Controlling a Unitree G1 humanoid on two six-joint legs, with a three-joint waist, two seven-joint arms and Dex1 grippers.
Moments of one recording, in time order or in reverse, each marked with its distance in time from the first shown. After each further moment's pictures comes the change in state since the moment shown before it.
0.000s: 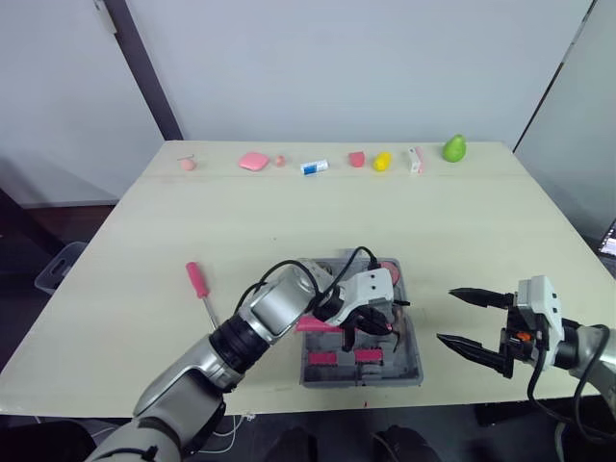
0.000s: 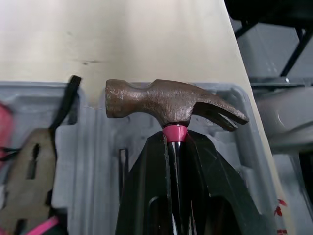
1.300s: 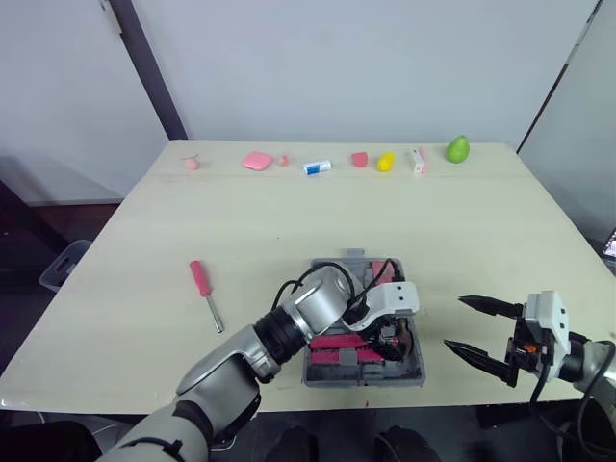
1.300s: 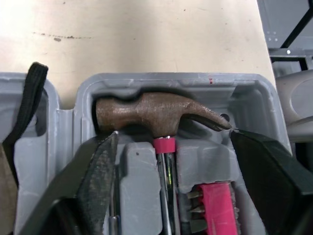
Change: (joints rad) left arm -0.087 -0.160 -0.083 0.163 0.118 0.112 -0.022; right arm 0.068 0.040 -0.010 0.071 -0.044 -0.136 -0.010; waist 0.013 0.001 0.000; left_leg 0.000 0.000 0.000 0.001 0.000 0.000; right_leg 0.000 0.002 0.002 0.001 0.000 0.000
